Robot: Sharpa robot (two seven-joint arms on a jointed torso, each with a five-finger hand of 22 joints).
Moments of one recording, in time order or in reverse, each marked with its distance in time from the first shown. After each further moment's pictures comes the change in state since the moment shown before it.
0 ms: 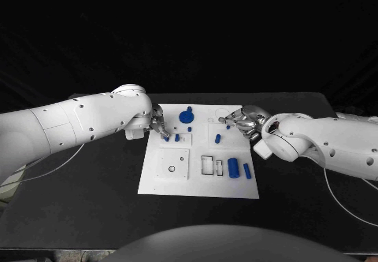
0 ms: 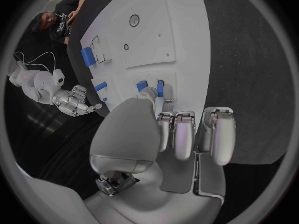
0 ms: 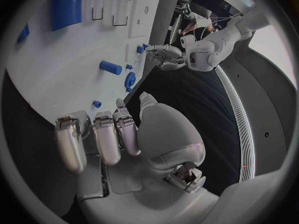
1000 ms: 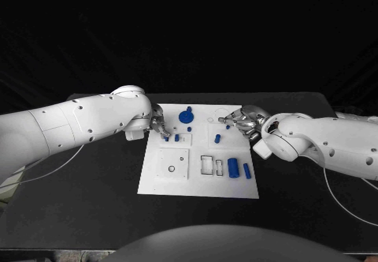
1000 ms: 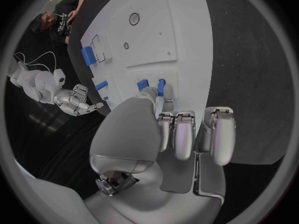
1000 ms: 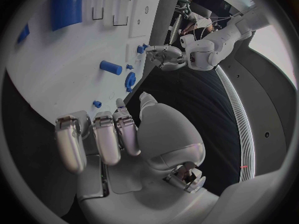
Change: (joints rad) left arm -0.004 -0.005 0.000 0.009 -0.008 -0.025 0.016; left_hand 0.001 -0.001 0.000 0.000 -0.015 -0.003 0.003 0.003 0.002 -0.002 0.002 0.000 0.000 0.000 0.000 0.000 0.001 0.000 0.000 0.000 0.000 0.000; right arm 0.000 0.000 0.000 -0.001 0.000 0.000 -0.001; right_hand 0.000 0.000 0.000 0.000 0.004 0.000 0.000 0.000 0.000 0.000 0.000 0.002 0.000 0.000 0.000 0.000 0.000 0.000 0.000 0.000 0.000 0.000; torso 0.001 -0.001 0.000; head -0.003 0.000
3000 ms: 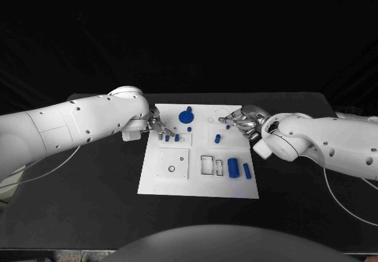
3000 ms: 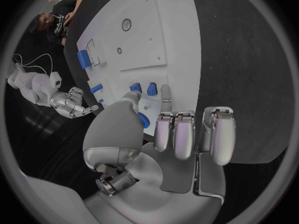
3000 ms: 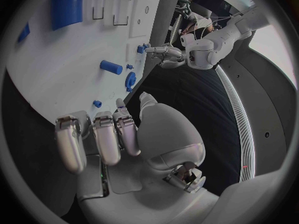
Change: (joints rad) left arm -0.003 -0.018 -0.001 0.005 -0.018 0.016 -0.030; left_hand -0.477 -0.045 -0.180 -0.034 -0.055 -0.010 0.010 -0.007 -0.033 0.005 0.016 0.000 0.000 0.000 0.014 0.000 0.000 0.000 0.000 0.014 0.000 0.000; right arm 0.000 0.001 0.000 -0.003 0.000 0.001 0.000; right_hand 0.000 0.000 0.000 0.000 0.000 0.000 0.000 0.000 0.000 0.000 0.000 0.001 0.001 0.000 0.000 0.000 0.000 0.000 0.000 0.000 0.000 -0.001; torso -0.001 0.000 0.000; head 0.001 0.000
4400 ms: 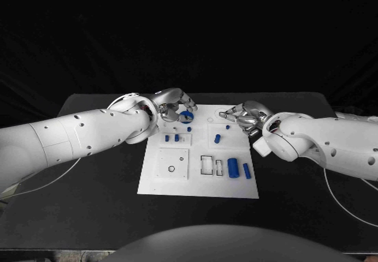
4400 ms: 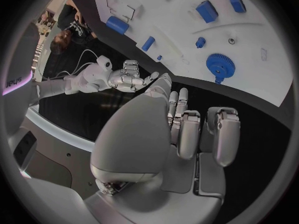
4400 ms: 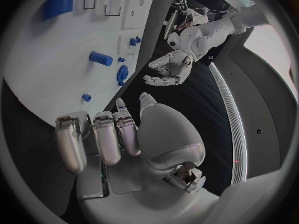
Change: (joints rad) left arm -0.056 -0.014 -0.001 0.029 -0.154 -0.550 0.811; left_hand 0.654 -0.024 0.193 -0.004 -0.362 -0.084 0.049 -0.238 -0.560 -0.520 0.113 -1.378 -1.164 0.000 0.083 -0.020 0.000 0.000 0.000 0.071 0.000 0.001; right arm -0.001 -0.010 0.000 0.008 0.022 -0.052 0.095; right_hand 0.006 0.006 0.000 0.000 0.000 0.000 0.000 0.004 0.000 0.000 0.000 -0.002 0.001 0.000 0.000 0.000 0.001 0.000 0.000 0.000 0.000 0.000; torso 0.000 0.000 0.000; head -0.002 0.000
